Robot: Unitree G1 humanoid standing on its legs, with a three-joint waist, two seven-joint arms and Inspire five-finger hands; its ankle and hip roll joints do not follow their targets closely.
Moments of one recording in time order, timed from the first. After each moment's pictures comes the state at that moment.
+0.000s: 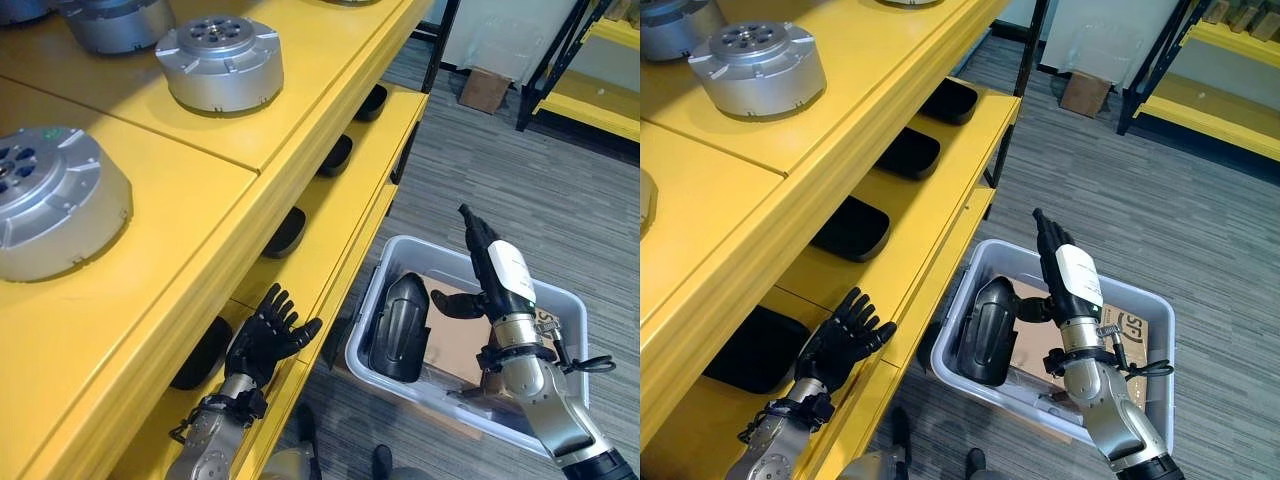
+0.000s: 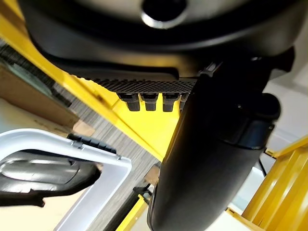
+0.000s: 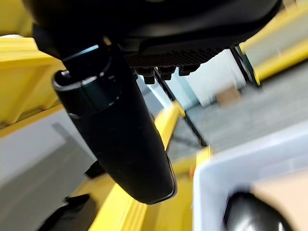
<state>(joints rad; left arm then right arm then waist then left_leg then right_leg) 0.21 0.34 -0.15 -0.01 -0.78 -0.04 -0.08 0.00 -0.60 0.21 -0.19 -0.20 0.11 -0.21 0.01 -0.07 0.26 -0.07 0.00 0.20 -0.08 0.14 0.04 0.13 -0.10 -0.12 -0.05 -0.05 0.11</state>
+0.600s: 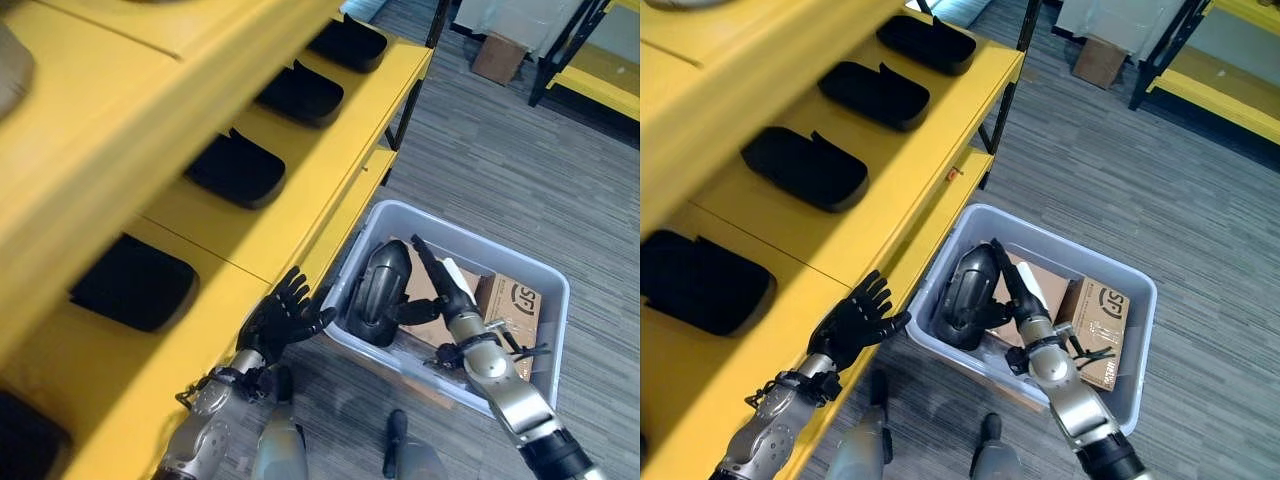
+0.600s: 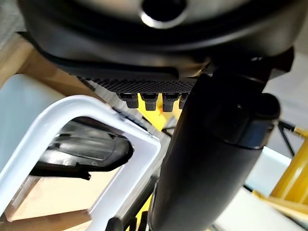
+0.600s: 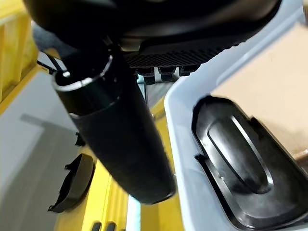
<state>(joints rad) 0.09 0.34 -0.22 0.04 -0.82 -0.02 -0.06 -0.21 -0.44 0.31 0.00 0.00 0.19 -0.16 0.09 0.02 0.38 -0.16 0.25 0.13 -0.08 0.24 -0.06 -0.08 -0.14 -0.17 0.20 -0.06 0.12</state>
